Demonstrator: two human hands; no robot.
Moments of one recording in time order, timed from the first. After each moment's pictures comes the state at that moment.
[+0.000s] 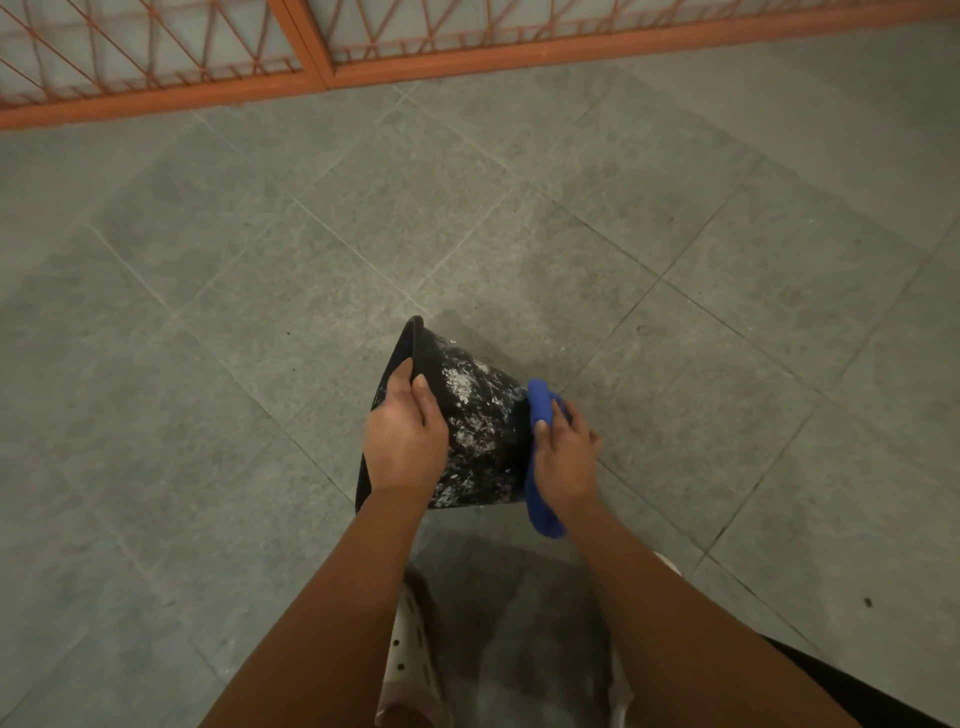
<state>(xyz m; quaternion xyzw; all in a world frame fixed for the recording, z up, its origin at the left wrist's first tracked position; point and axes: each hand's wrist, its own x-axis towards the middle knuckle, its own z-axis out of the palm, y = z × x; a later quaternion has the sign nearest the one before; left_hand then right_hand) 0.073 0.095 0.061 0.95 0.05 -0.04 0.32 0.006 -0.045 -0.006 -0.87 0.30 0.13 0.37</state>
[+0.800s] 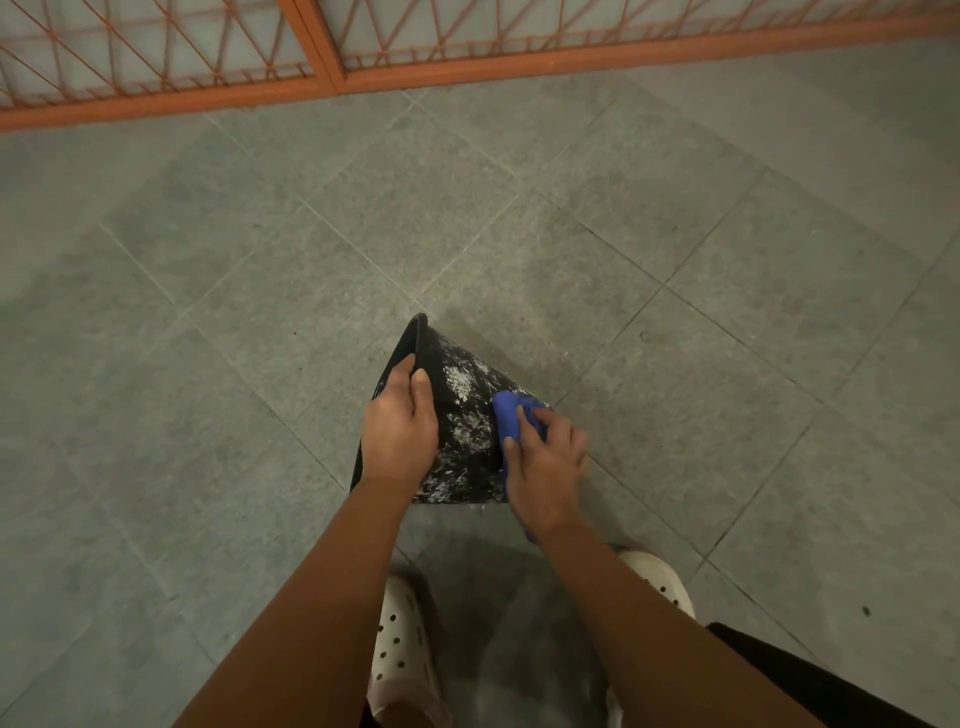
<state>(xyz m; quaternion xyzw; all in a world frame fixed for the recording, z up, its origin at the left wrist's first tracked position) 0.083 0.106 0.065 0.92 0.04 -0.07 0.37 -0.005 -0.016 0.008 -0.92 0.23 0.04 0.31</state>
